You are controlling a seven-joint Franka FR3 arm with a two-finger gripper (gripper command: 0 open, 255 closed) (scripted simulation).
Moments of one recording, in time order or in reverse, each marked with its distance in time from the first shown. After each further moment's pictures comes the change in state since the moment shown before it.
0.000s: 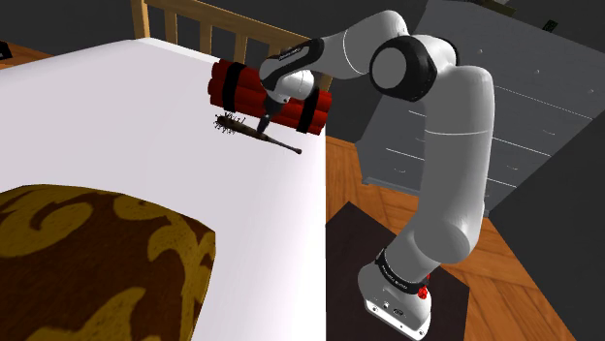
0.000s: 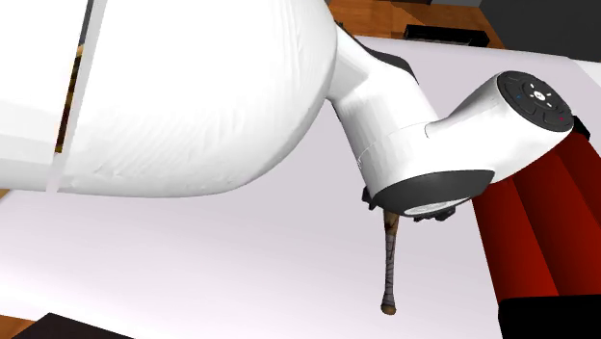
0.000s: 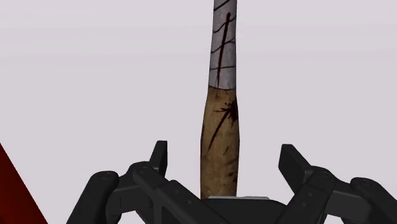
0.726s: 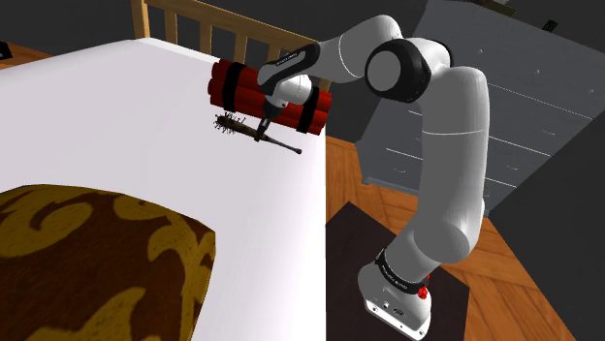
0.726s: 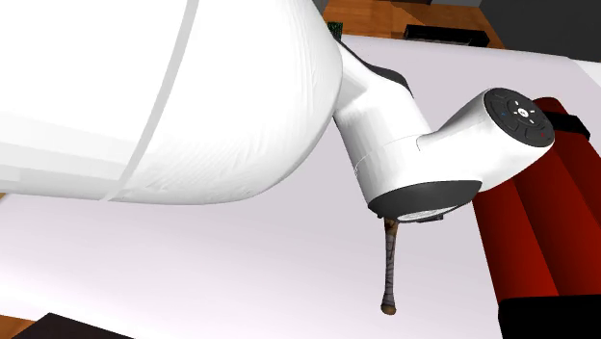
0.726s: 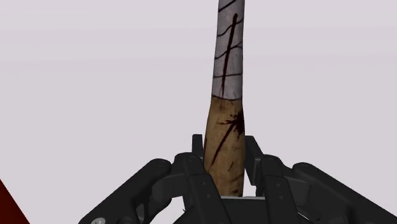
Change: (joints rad) arm -0.004 0.031 0.009 0.001 0.014 0.031 -0.013
